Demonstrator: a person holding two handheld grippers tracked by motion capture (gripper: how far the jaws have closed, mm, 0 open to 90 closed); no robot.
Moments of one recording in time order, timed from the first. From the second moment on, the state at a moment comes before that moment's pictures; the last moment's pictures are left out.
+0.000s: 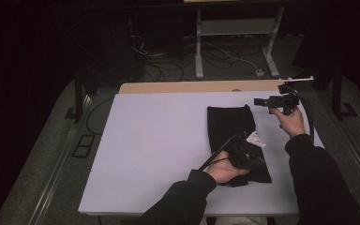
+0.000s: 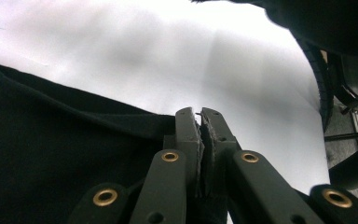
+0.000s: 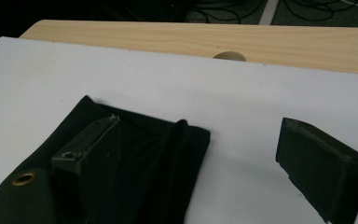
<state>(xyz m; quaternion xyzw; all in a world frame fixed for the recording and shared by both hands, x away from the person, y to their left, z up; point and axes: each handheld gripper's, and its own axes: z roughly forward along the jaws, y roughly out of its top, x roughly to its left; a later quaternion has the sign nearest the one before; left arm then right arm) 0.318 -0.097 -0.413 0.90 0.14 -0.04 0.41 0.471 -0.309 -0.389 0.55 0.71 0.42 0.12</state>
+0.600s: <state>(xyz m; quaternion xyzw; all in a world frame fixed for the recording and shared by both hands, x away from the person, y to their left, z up) 0.318 -0.122 -0.424 0.93 0.13 -0.05 0.35 0.431 -0.326 -0.391 0.54 0.71 0.43 0.13</state>
